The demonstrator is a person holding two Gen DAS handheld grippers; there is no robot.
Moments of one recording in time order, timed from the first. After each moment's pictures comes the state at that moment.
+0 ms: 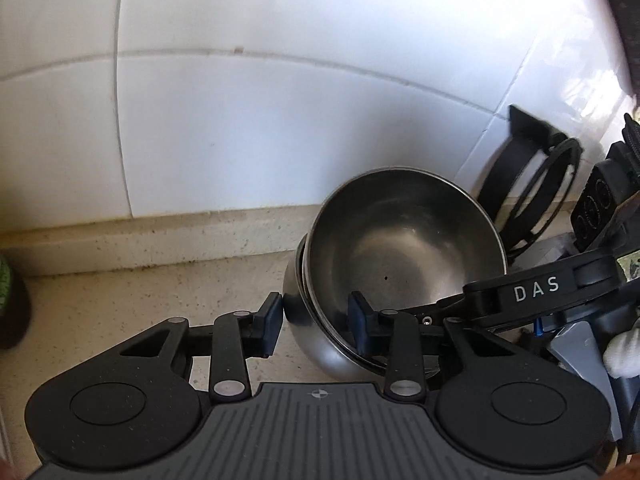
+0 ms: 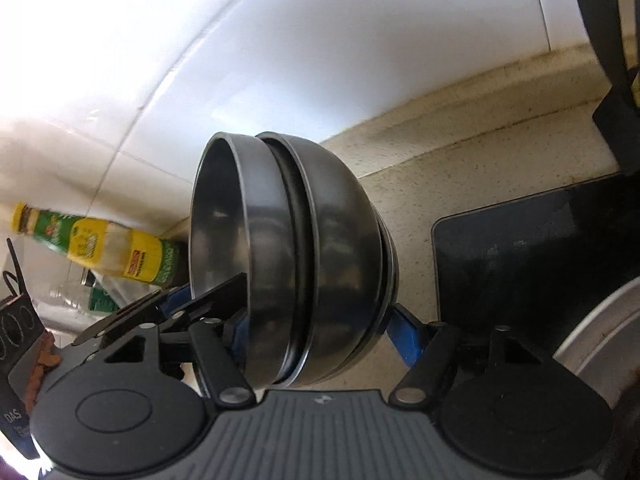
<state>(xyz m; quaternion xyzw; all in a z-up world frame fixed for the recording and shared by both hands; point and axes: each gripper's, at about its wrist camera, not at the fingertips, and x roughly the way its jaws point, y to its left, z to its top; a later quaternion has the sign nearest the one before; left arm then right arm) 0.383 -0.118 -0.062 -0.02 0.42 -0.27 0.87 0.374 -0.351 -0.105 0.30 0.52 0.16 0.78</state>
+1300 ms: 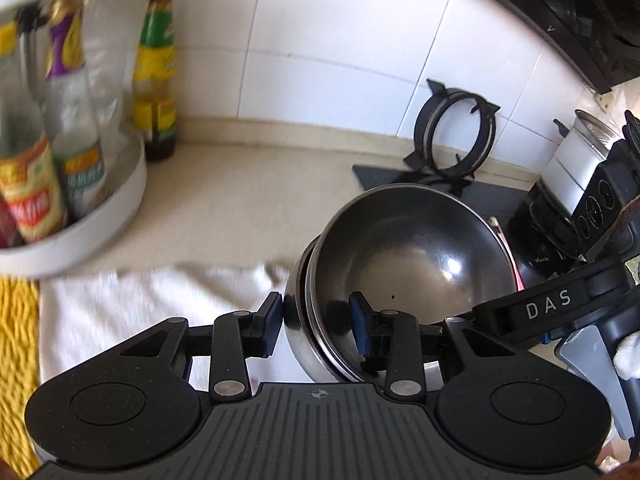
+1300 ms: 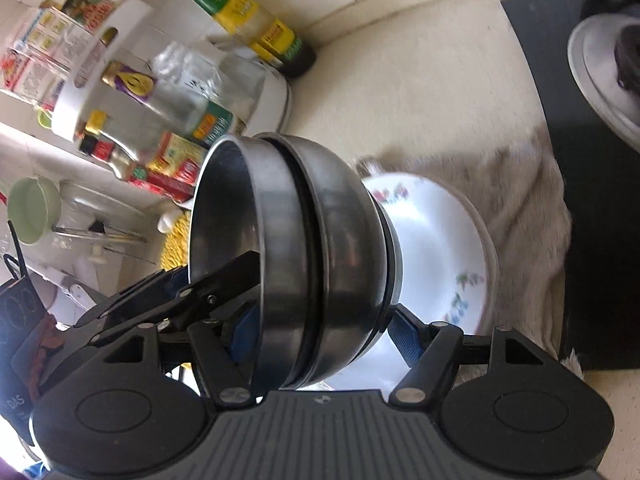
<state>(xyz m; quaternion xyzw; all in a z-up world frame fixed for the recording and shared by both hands) 0.079 -0.018 -0.013 -0.03 0.39 -0.20 0.90 0.103 -0.239 -0.061 0.26 0.54 0.24 0.76</state>
